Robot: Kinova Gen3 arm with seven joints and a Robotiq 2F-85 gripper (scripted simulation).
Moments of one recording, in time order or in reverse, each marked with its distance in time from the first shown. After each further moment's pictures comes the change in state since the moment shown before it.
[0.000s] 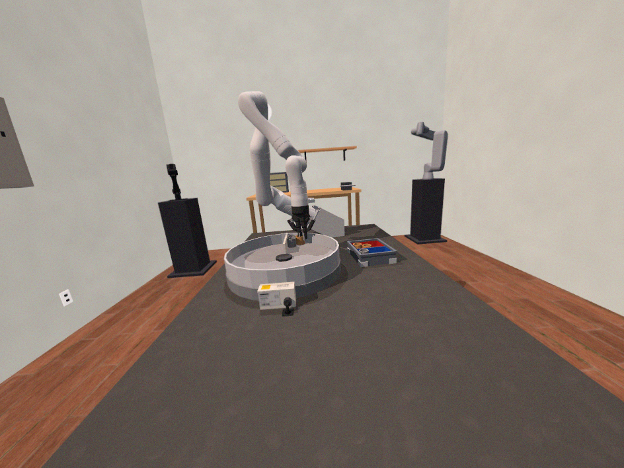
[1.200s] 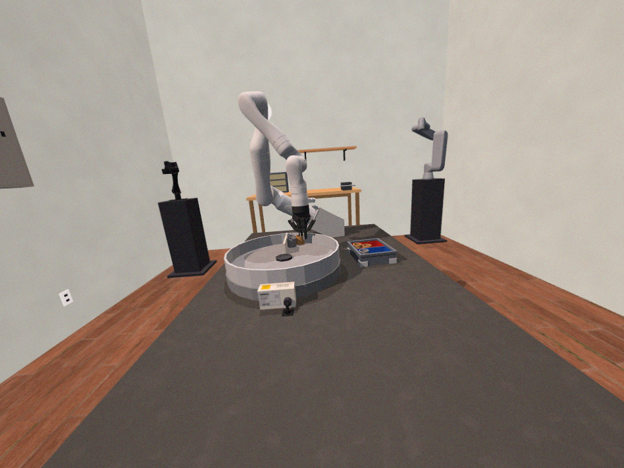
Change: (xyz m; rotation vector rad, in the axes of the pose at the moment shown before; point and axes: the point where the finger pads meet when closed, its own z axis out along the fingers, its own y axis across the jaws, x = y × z) arm 0.000 0.003 -0.001 -0.006 -0.001 0.000
